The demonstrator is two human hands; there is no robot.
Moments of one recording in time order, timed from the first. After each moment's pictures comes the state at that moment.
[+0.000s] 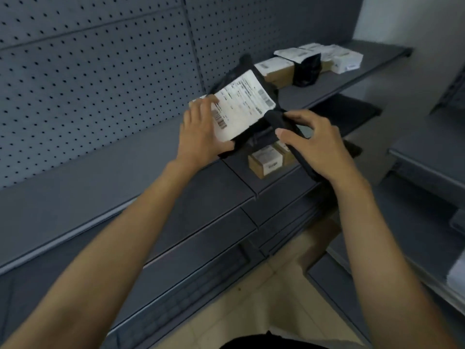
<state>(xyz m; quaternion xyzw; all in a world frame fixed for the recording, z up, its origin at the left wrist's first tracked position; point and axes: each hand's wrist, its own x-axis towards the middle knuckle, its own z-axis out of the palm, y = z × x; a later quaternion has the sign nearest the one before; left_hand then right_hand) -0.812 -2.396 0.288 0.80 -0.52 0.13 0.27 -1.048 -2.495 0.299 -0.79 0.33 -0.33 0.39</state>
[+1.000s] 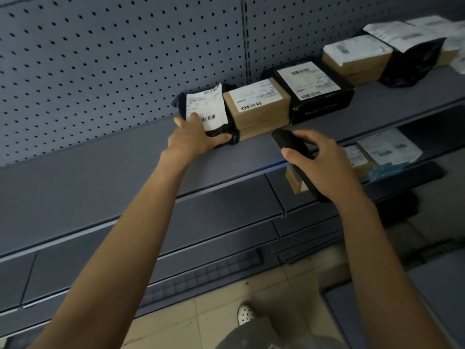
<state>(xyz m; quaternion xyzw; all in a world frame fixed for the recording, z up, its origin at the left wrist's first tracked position) -0.689 -2.444 0.268 0.96 -0.21 -0.10 0.15 -0.914 -2.598 0.245 -0.83 0.29 -0.19 0.44</state>
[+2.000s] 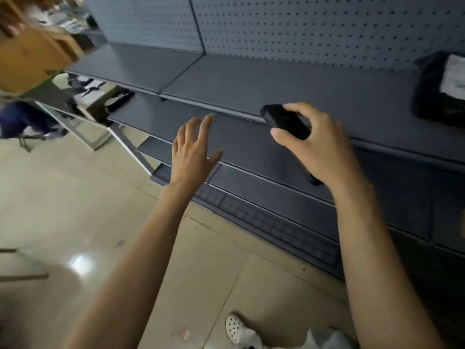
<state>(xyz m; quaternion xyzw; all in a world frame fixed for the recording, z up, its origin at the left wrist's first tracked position) -0.874 -2.051 0.222 0.98 0.02 0.20 0.06 -0.881 -2.313 0.291 -0.88 -0.12 -0.07 0.46</state>
